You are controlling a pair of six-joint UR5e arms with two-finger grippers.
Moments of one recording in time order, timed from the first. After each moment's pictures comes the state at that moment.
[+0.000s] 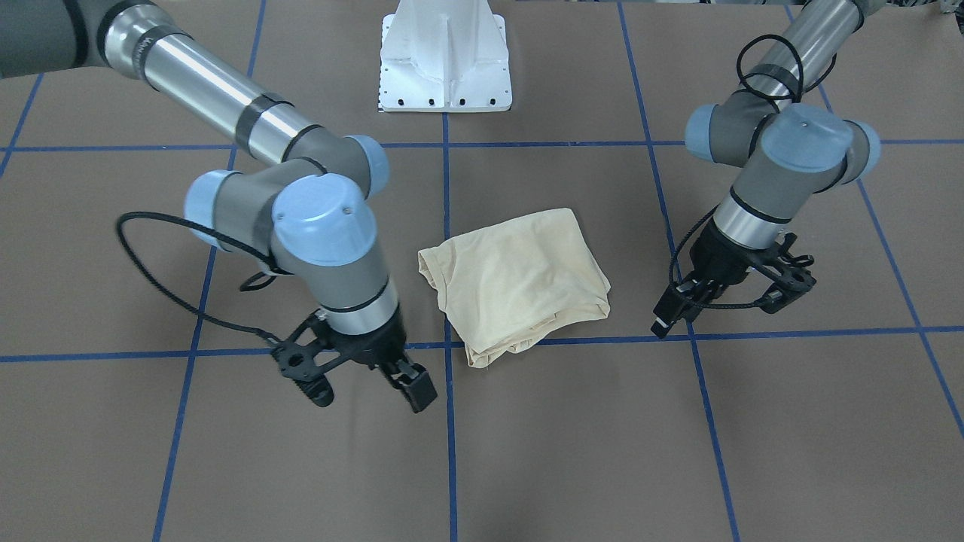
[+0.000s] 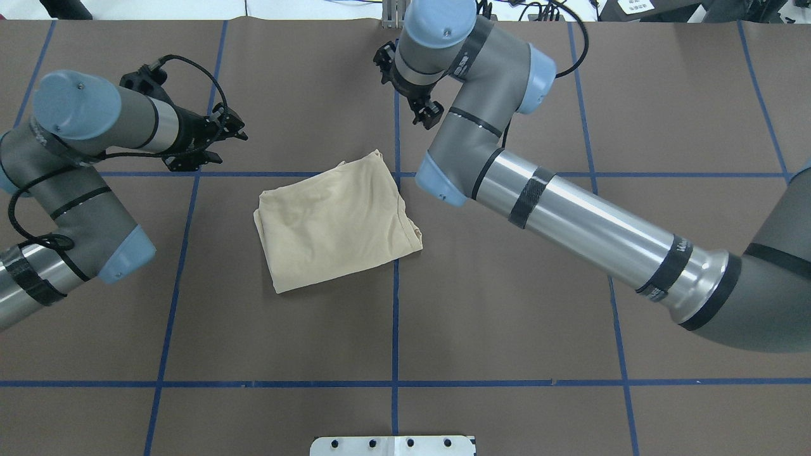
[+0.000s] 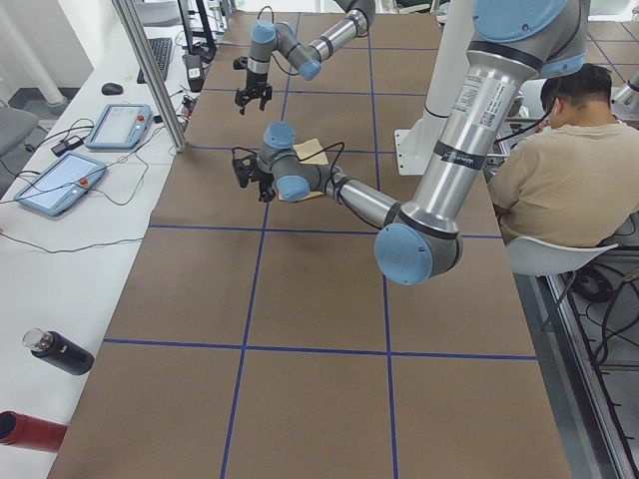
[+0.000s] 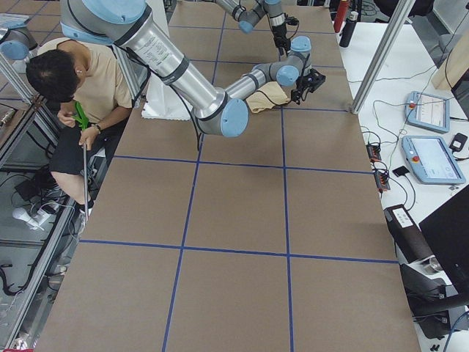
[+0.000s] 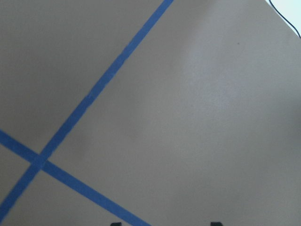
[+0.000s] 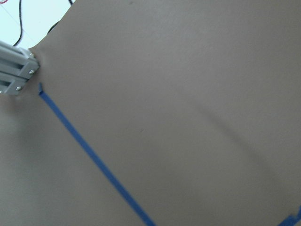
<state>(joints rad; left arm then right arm) -0.91 -1.94 -1.56 -2.24 -1.99 -1.47 0.82 -0.68 1.23 -1.29 1.95 1.77</state>
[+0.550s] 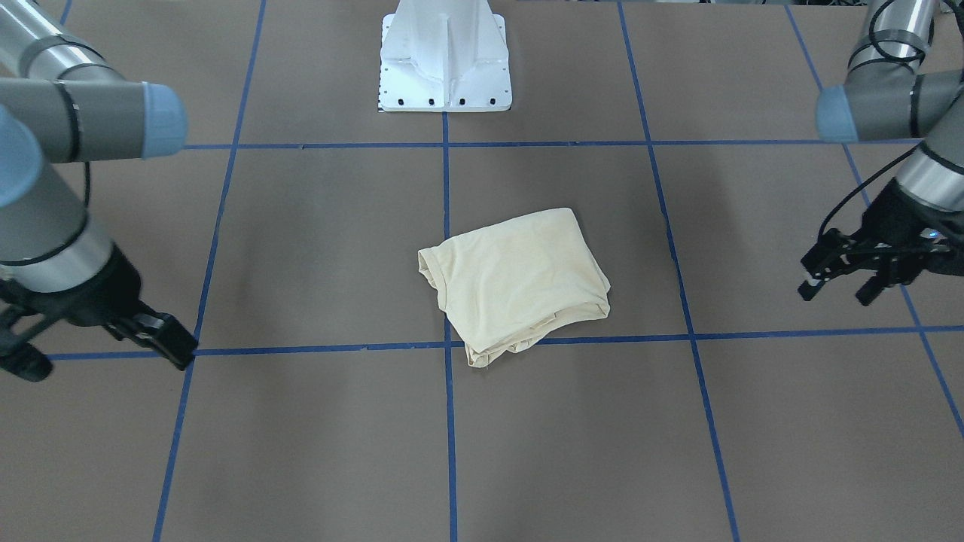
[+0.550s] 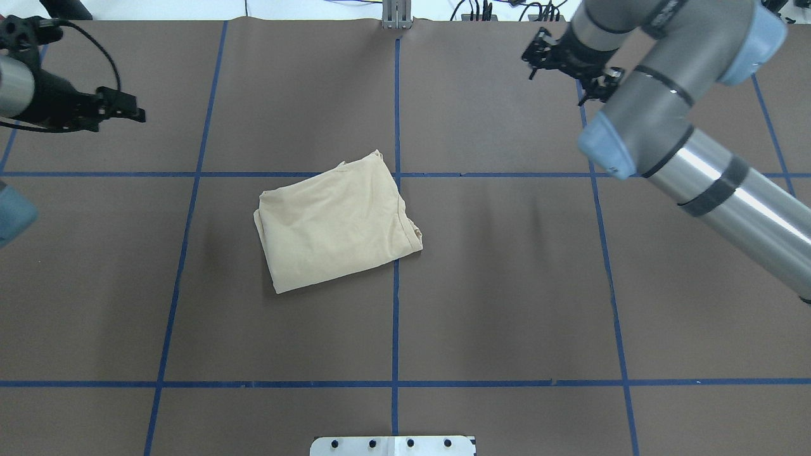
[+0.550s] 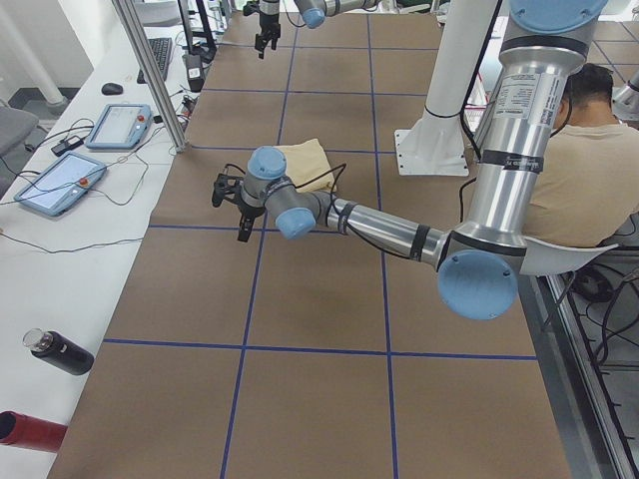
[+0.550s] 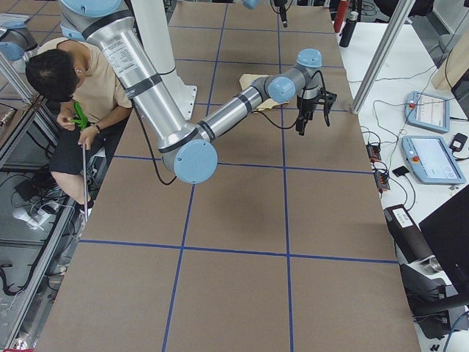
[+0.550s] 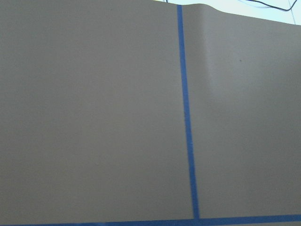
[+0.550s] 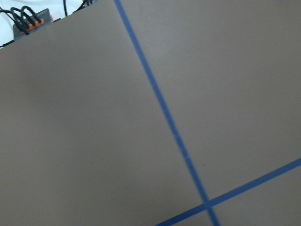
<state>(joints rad) -1.20 -1.72 -1.64 -2.22 -2.16 -0.74 1.09 -1.06 1.65 -1.59 2.13 1.14</state>
